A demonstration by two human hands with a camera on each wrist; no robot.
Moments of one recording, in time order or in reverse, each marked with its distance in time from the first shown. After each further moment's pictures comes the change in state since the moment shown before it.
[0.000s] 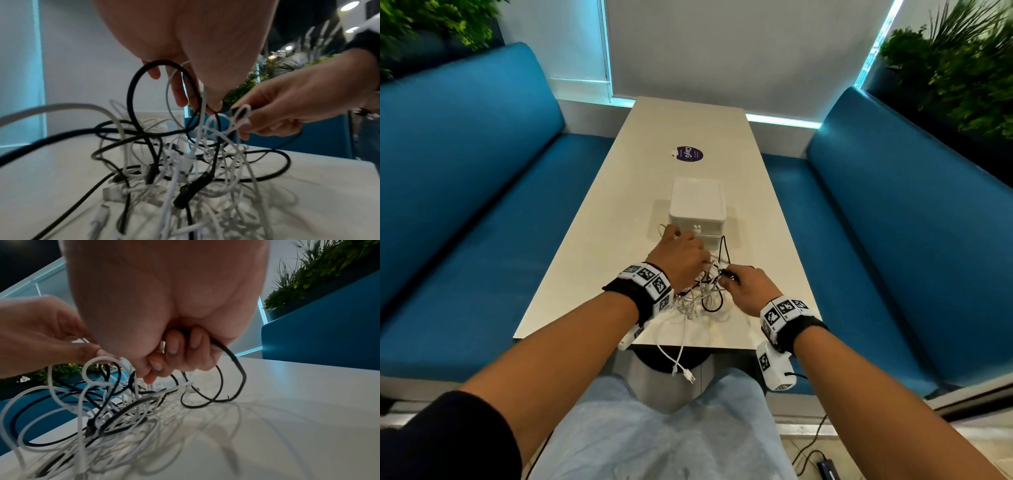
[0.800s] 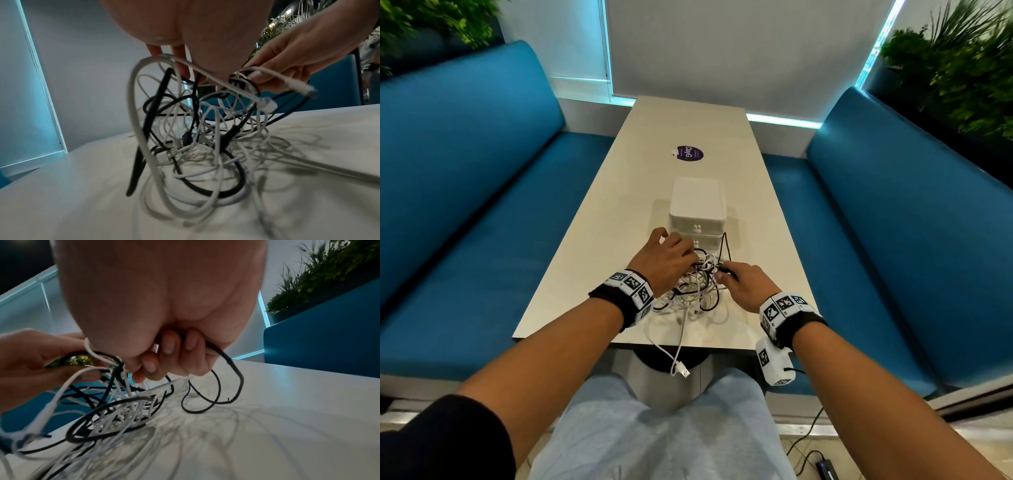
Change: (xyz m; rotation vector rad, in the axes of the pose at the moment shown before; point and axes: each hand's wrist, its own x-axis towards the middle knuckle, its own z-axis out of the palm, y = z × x) left_hand -0.019 -0.020 0.027 0.118 0.142 0.059; right_hand 0.004 -0.006 -0.005 0.022 -0.037 -0.064
